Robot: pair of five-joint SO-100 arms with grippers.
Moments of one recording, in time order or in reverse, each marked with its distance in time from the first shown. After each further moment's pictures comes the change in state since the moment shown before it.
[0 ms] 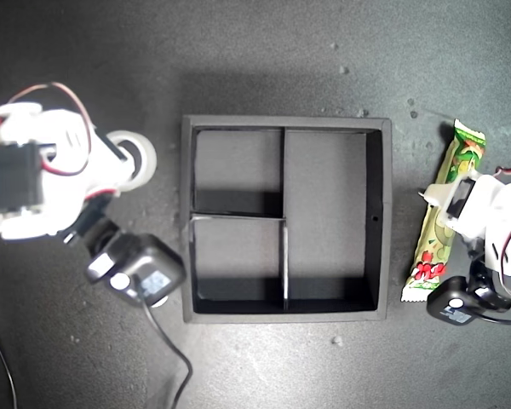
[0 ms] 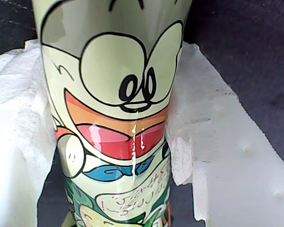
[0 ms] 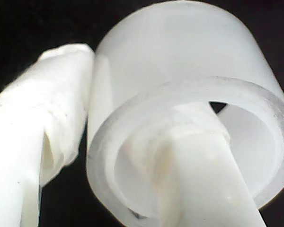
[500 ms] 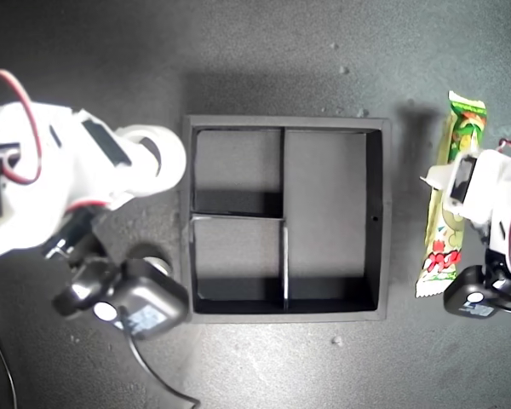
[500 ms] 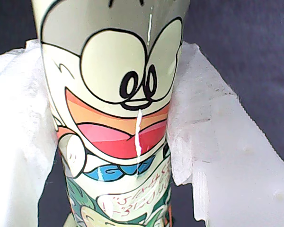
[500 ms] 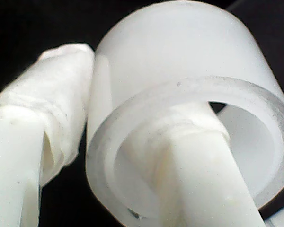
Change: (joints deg) arm 0 1.1 -6.1 -21.7 7.5 4.0; arm 1 3.3 -0.1 -26.7 26.5 -16.9
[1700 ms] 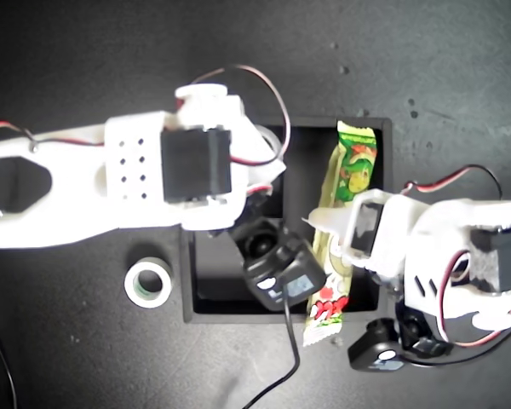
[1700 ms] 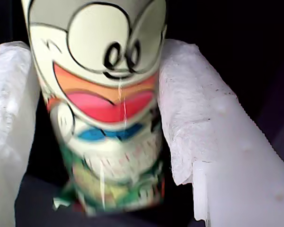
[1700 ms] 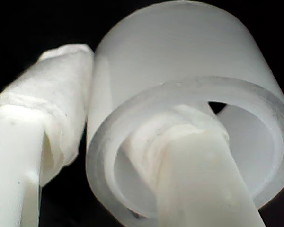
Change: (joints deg) arm 0 0.4 -58.2 -66.4 18.5 2.9; arm 1 -6.8 -30.3 -42.1 -5.2 6.5
